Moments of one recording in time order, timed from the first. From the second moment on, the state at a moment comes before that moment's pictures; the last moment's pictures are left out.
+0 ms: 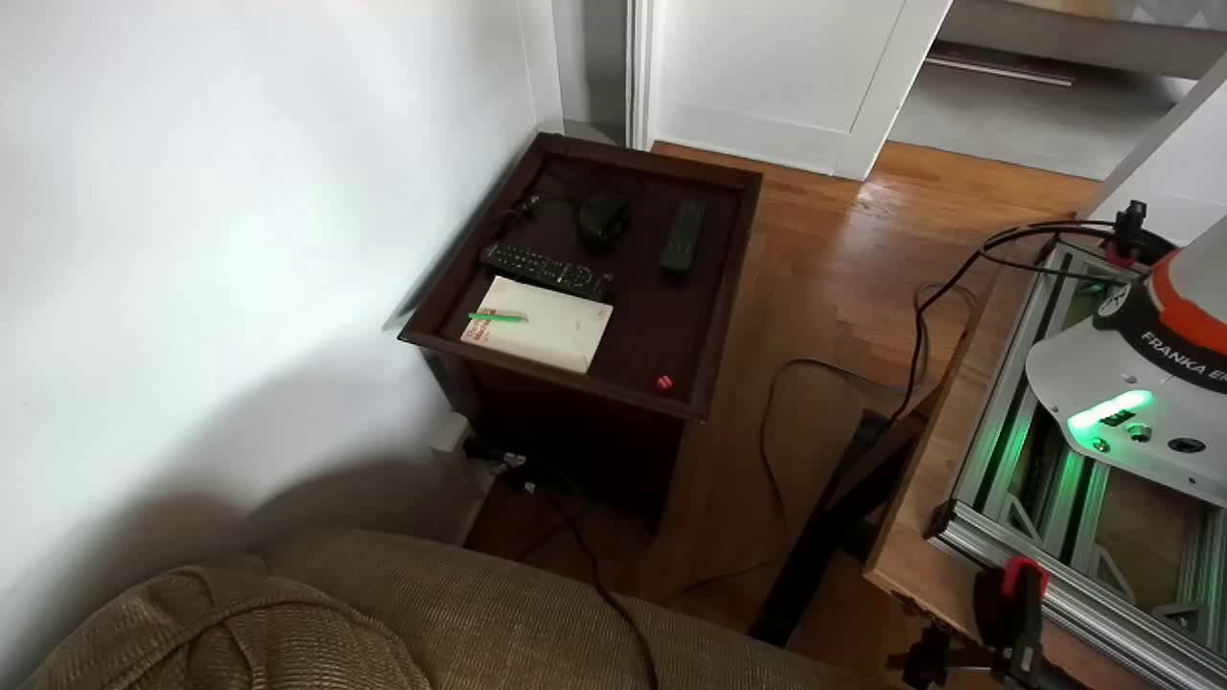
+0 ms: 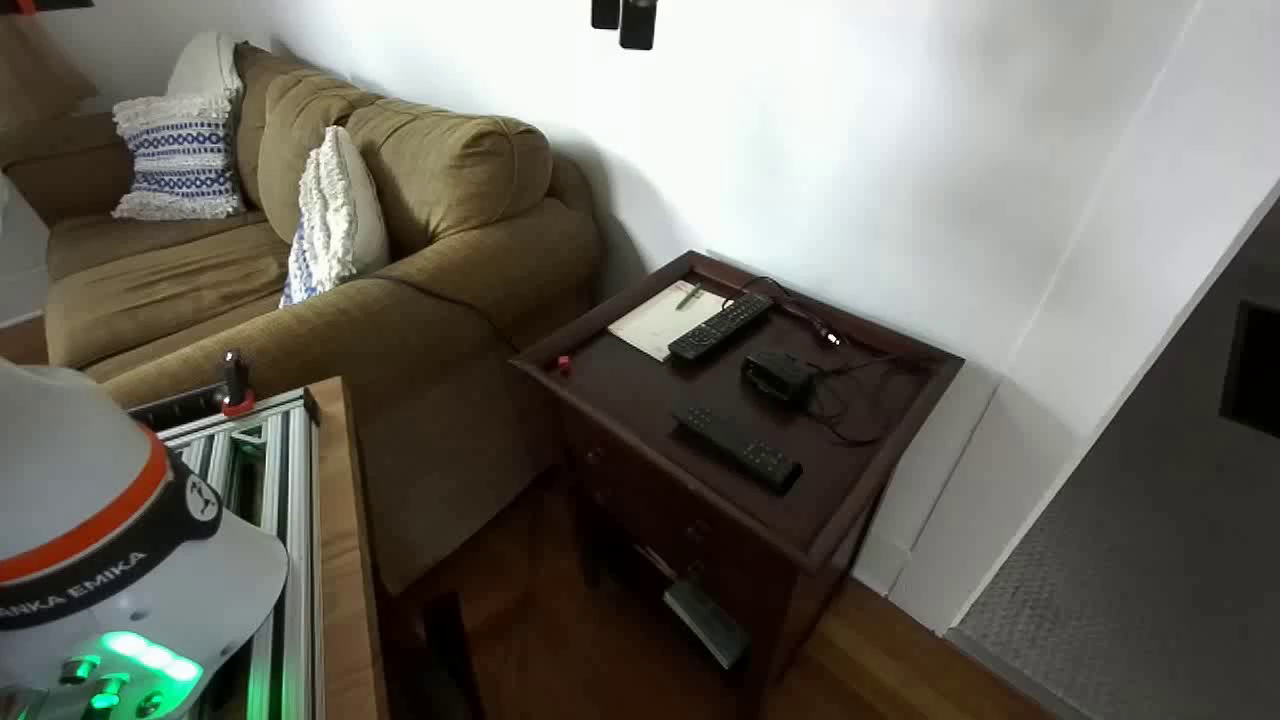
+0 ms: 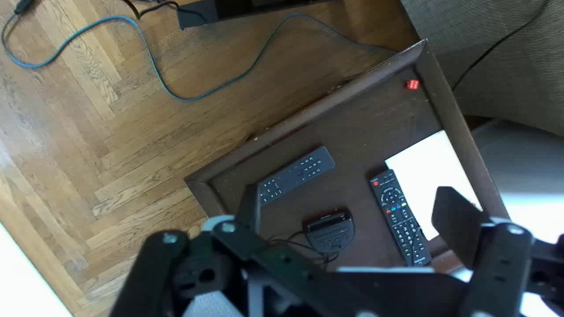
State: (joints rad) arm 0.00 -0.29 0.05 -2.10 0.02 1.69 0.21
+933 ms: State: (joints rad) arm 0.00 -0.29 0.05 -2.10 0.02 1.69 0.21
